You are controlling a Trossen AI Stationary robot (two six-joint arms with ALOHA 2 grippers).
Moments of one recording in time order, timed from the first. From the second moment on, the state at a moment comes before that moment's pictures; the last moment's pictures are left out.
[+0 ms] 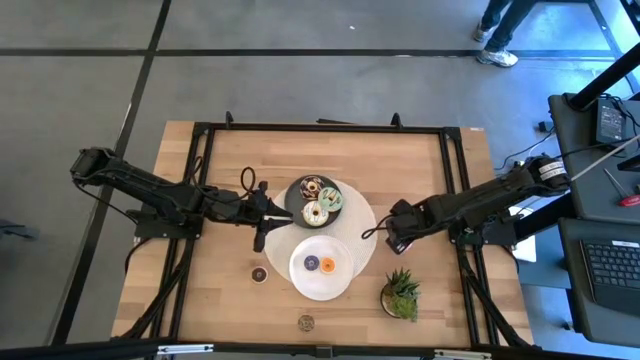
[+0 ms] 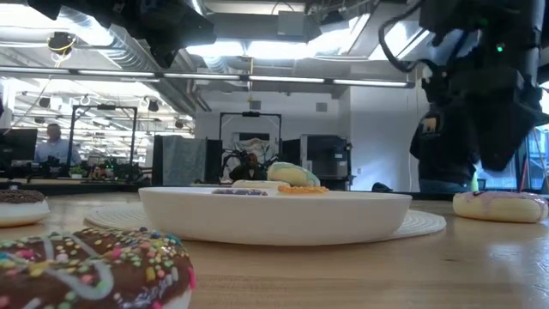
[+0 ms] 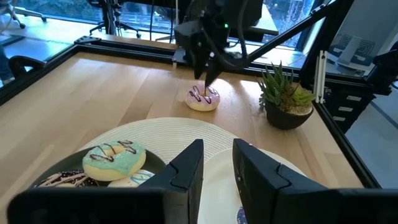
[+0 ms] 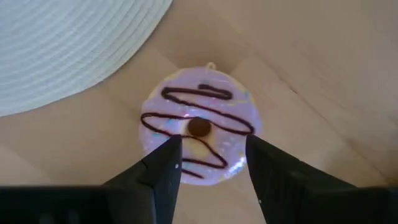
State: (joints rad) left arm -0.23 1.04 0.55 0.20 -0.27 -0.22; right arm 0.27 1.34 0.78 -0.92 0.11 1.12
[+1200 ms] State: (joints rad) left arm -0.23 1.04 0.55 0.20 -0.27 -0.22; right arm 0.24 1.34 0.78 -0.80 0.21 0.98
